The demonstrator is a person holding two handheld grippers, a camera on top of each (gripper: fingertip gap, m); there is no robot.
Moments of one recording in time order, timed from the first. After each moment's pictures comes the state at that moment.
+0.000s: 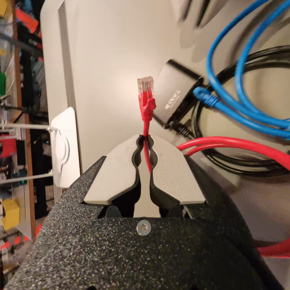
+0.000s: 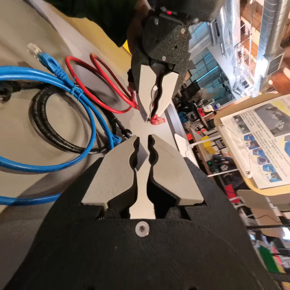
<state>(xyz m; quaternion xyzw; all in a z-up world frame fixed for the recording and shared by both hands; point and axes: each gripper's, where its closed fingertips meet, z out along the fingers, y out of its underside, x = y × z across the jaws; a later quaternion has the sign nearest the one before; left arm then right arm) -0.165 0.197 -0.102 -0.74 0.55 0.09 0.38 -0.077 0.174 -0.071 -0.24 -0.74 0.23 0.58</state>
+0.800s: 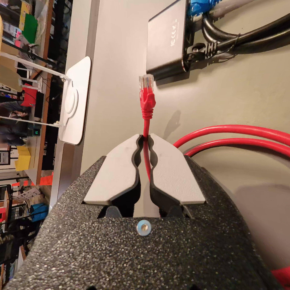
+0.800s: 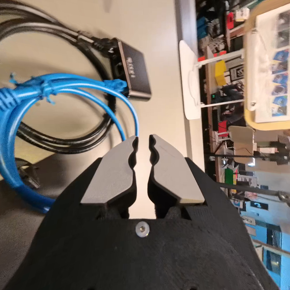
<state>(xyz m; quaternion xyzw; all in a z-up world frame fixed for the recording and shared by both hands) -0.221 0.195 -0.125 -0.79 0.43 0.17 0.40 -0.036 0.284 -0.103 -0.36 -0.79 0.01 0.49</state>
